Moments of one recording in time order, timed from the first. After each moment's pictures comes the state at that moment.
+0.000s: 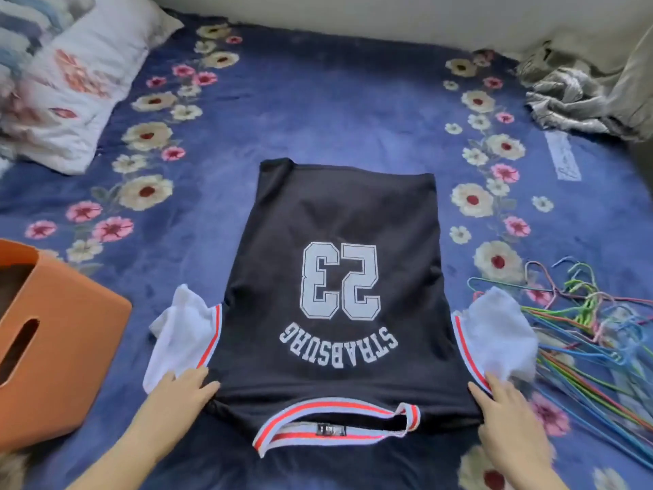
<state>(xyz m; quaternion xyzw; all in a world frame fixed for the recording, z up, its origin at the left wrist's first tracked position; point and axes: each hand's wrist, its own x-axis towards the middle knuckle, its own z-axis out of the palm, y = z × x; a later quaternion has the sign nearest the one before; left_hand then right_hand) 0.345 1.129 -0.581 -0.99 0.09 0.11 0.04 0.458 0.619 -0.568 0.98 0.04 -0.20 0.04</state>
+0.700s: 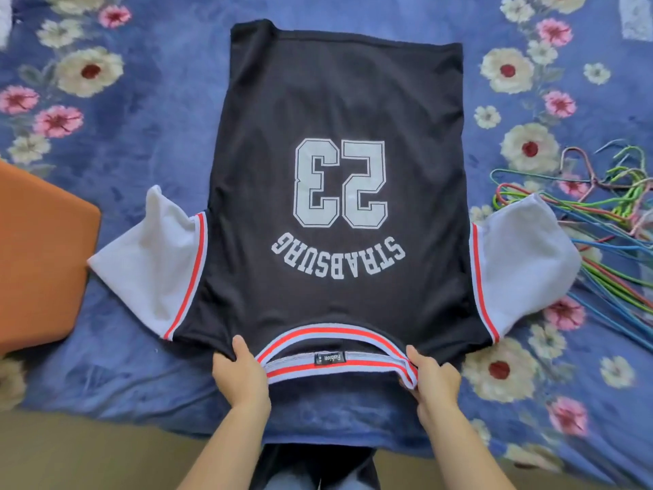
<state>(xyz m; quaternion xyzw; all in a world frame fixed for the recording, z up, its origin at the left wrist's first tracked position) 0.309 0.949 -0.603 -0.54 -0.70 -0.07 -0.47 0.349 0.716 -0.639 0.61 -0.58 -0.20 -0.51</state>
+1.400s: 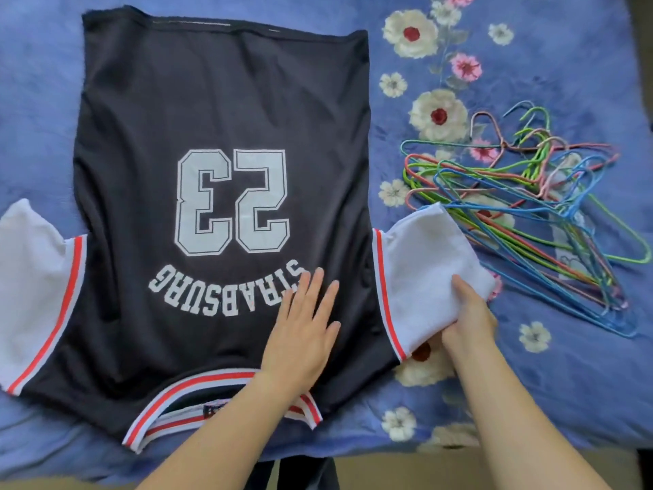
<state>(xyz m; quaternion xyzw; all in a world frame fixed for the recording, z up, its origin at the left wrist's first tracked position) 0.373 0.797 -0.644 -0.98 0.10 0.09 -0.17 0.448 0.563 -0.614 0.50 -0.57 0.01 -0.65</state>
